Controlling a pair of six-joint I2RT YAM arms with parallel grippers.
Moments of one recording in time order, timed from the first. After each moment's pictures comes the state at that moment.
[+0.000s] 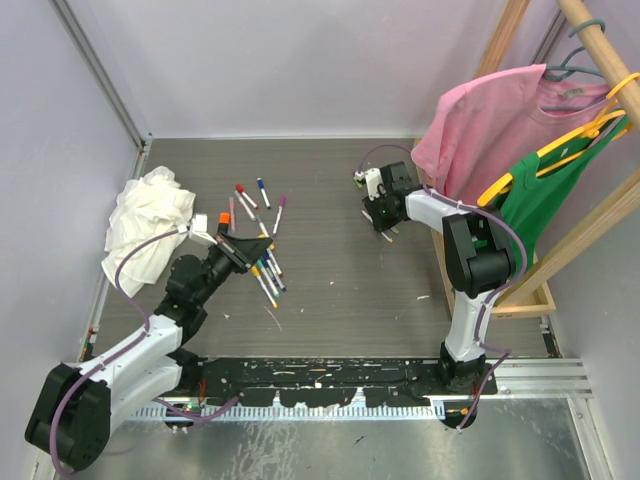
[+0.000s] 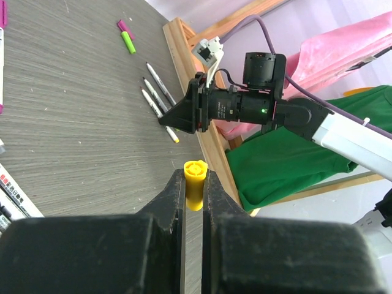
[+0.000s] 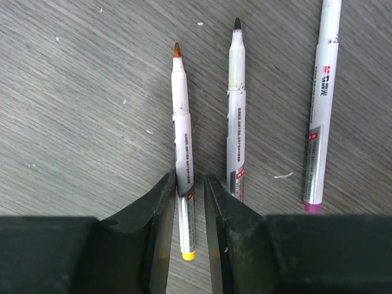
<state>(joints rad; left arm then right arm) -0.42 0.88 0.24 0.66 0.18 -1.01 0.28 1.94 1.28 -0.35 -0.12 -0.29</state>
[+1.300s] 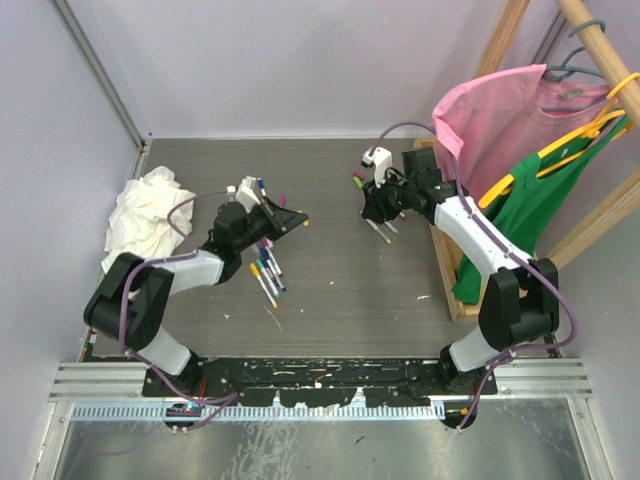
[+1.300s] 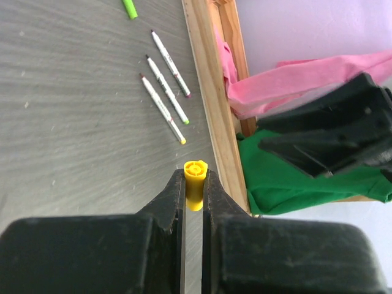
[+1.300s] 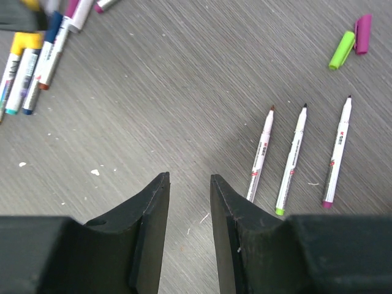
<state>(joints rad) -0.44 1.52 0.61 0.74 0.32 -1.04 0.28 1.56 1.25 -0.48 -0.47 -0.33</state>
